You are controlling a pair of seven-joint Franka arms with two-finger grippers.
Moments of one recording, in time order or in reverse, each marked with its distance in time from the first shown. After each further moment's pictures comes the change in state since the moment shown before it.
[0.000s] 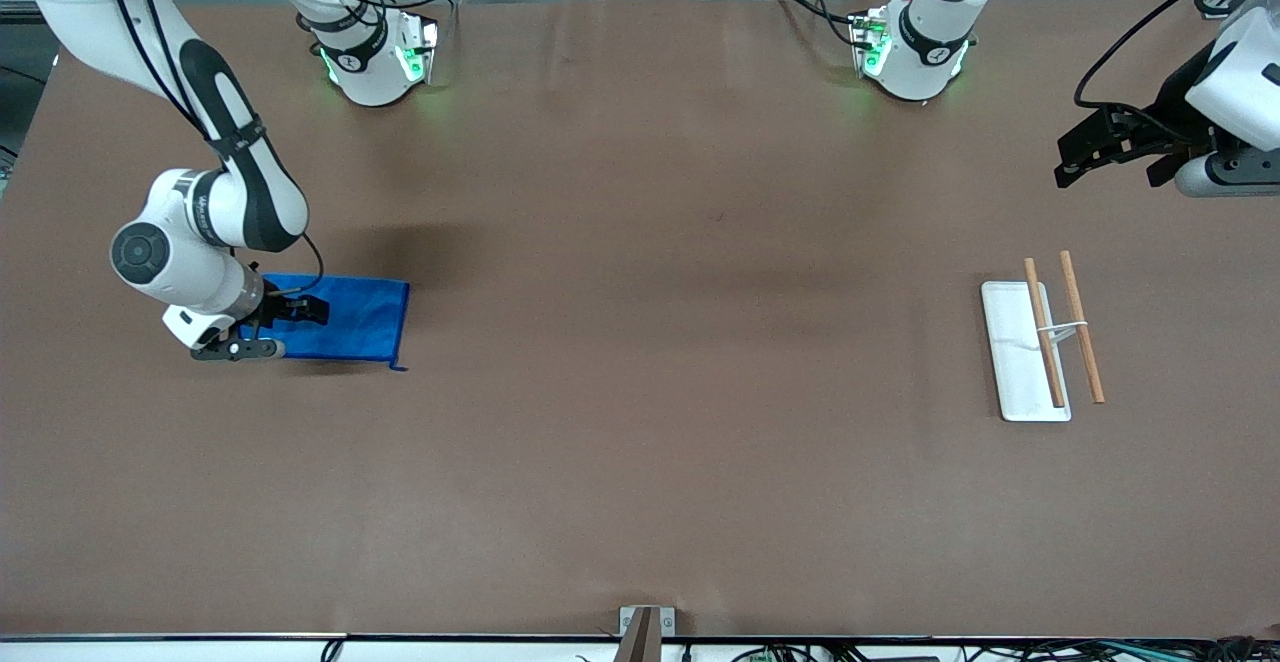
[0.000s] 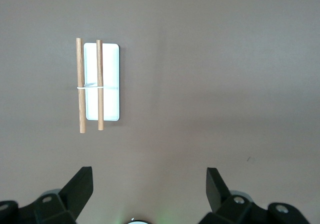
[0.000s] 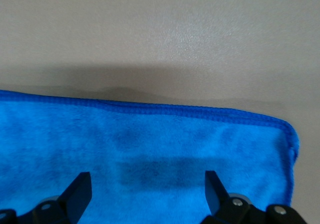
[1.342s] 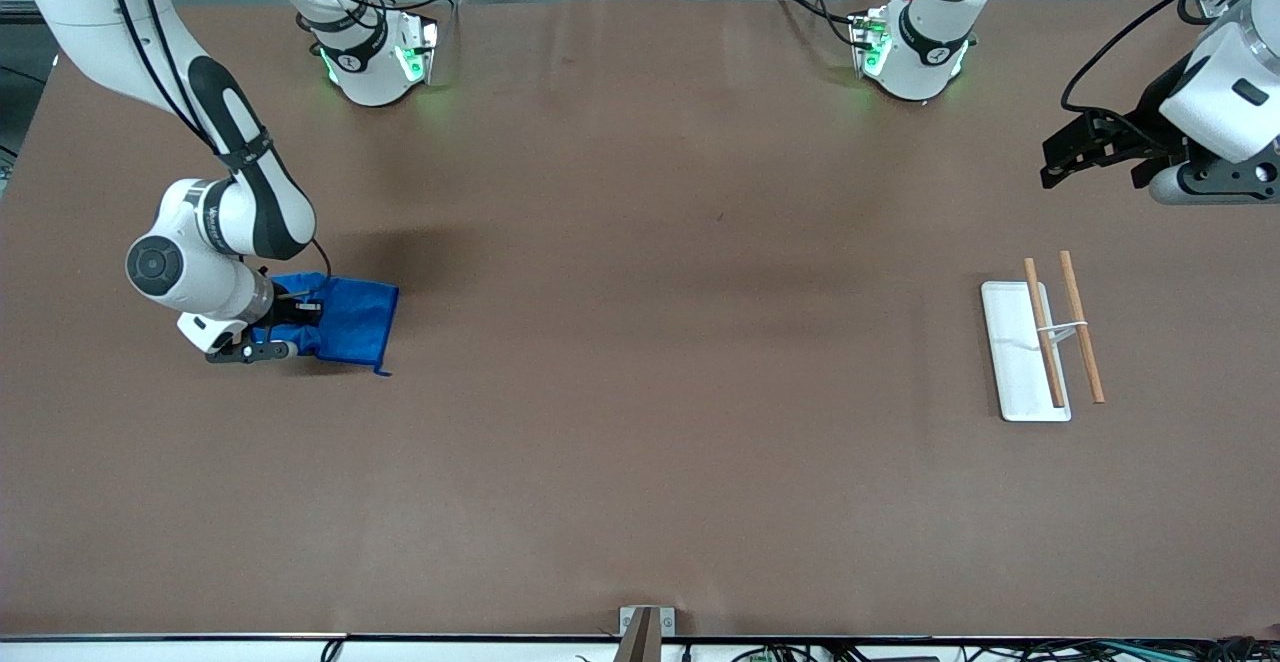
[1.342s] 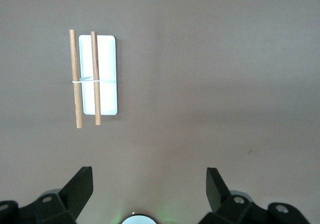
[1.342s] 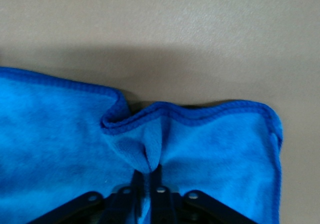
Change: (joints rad) left arm -0.003 0.003 -0.015 -0.021 0.000 -0.013 0.004; right arm -0.002 0.020 0.011 0.057 0.006 -0.137 -0.009
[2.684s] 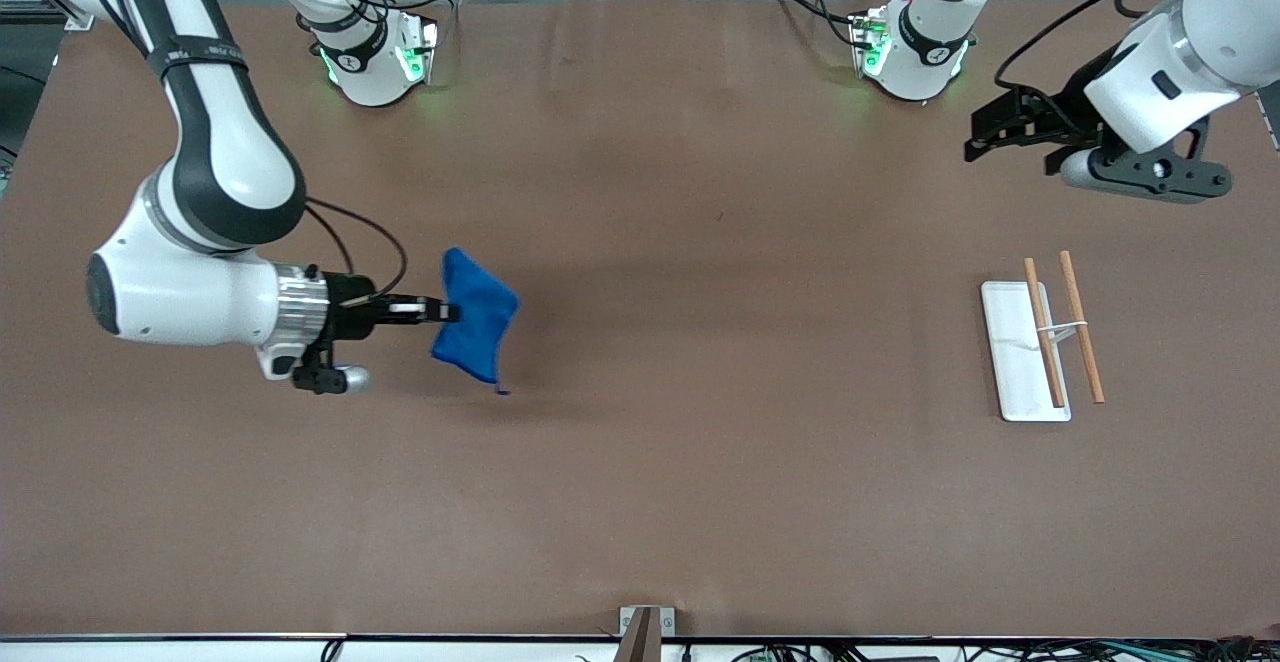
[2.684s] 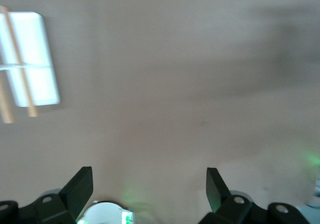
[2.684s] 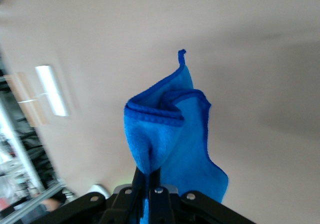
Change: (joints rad) left arm -0.004 -0.001 -0.041 -0.047 -0.258 -0.030 0.026; right arm 0.093 -0.033 0.282 0.519 0.747 -0.479 0.250
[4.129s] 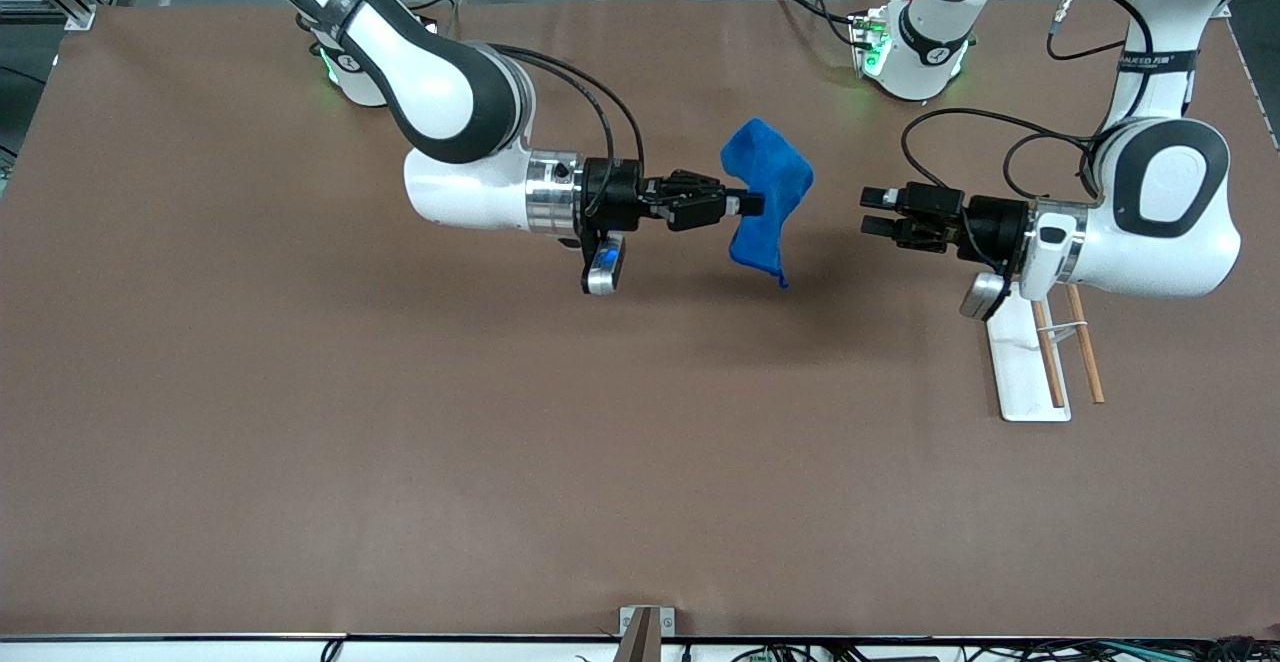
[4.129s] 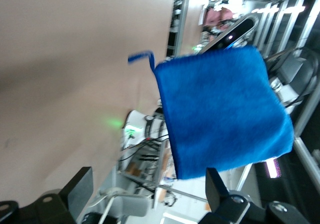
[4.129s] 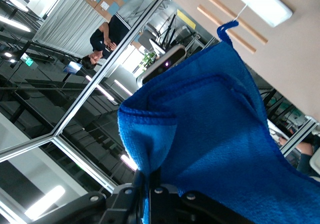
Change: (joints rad) left arm 0.051 0.253 0.153 -0.385 -0.942 -0.009 0.603; right arm 0.171 0.077 0.382 0.045 1.121 0.489 0.064
